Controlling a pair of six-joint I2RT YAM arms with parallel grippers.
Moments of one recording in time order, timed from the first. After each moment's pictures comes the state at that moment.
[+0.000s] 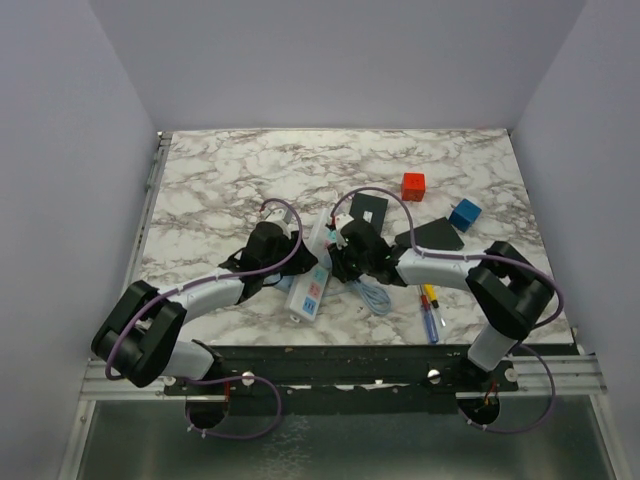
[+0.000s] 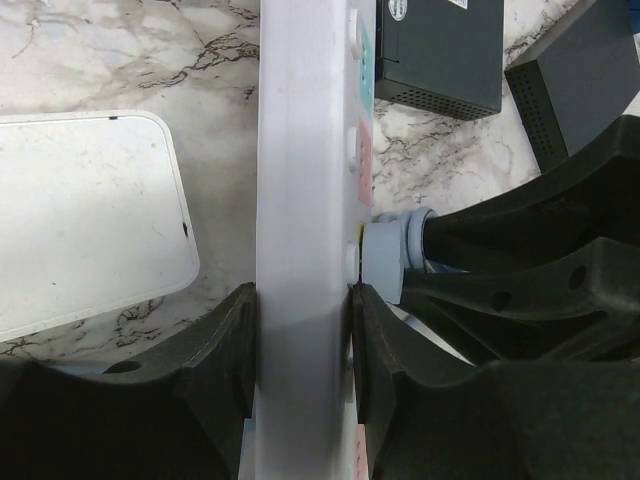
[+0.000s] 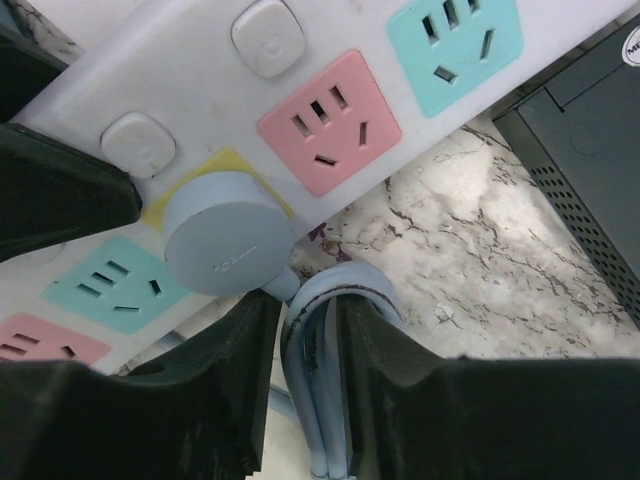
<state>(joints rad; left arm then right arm) -0.58 1.36 0.53 0.24 0.12 -0.63 0.83 1.69 0.88 0.03 -0.02 0.19</state>
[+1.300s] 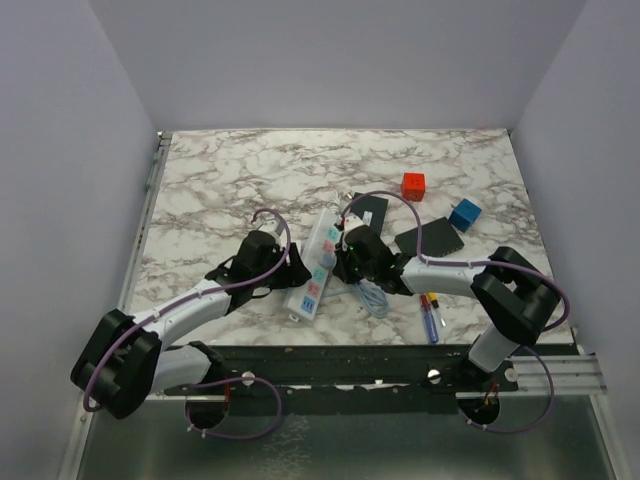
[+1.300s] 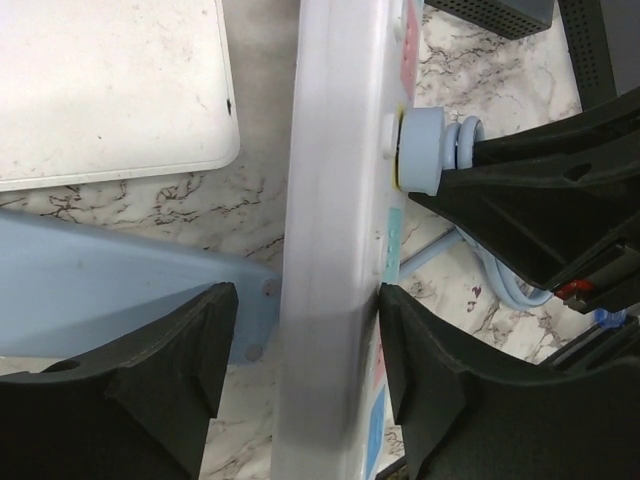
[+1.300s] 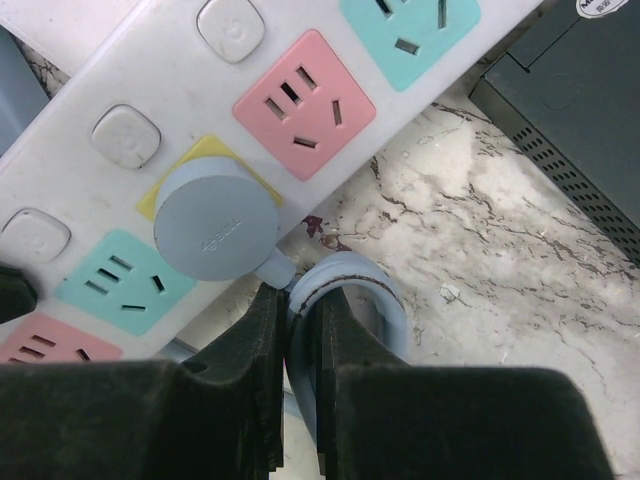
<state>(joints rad) -0.58 1.17 0.49 -0.01 0.13 -0.63 0.86 1.65 0.79 0.14 0.10 0.34</state>
